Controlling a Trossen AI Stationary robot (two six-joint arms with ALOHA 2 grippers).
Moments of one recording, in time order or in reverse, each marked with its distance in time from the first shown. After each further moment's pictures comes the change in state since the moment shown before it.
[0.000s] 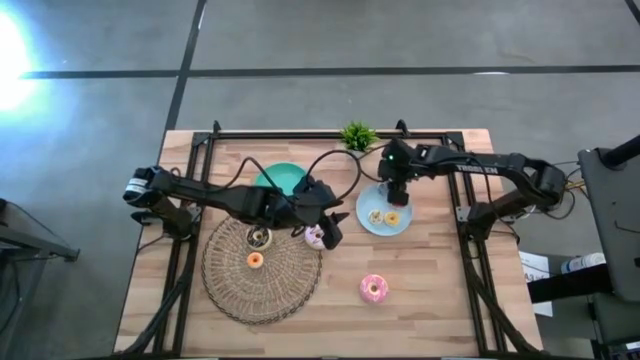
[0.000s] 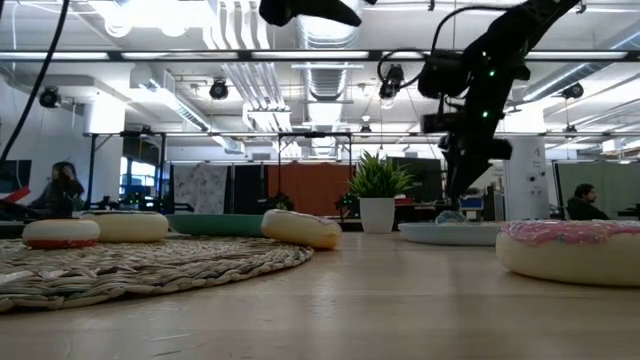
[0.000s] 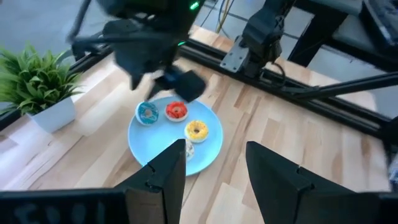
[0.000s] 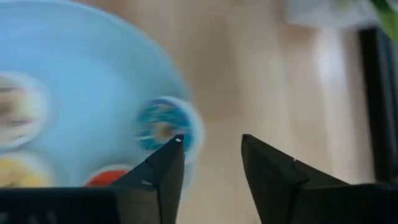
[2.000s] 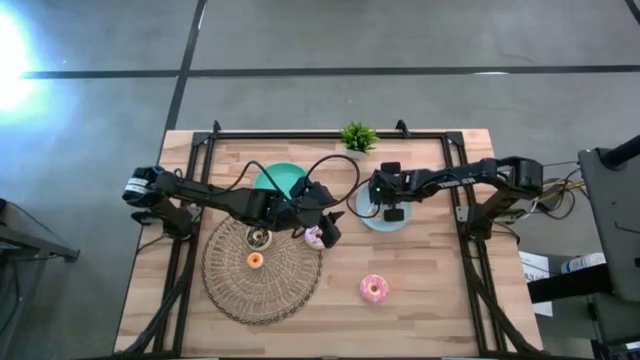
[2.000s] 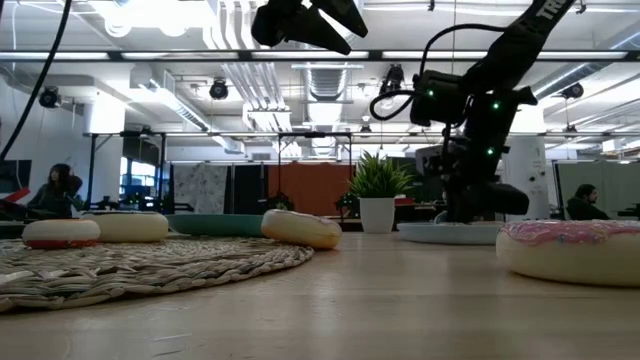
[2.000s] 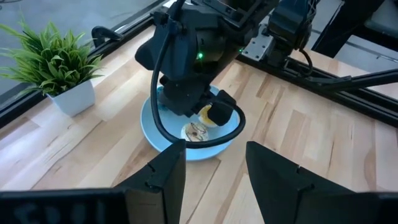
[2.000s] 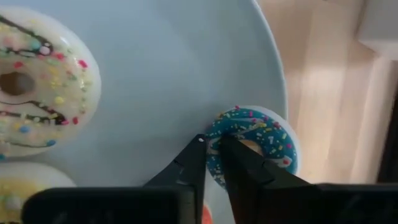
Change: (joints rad) left arm 0.009 -0.007 -0.093 0.035 -0.045 -0.023; right arm 0.209 0.174 -0.108 0.195 0.270 -0.033
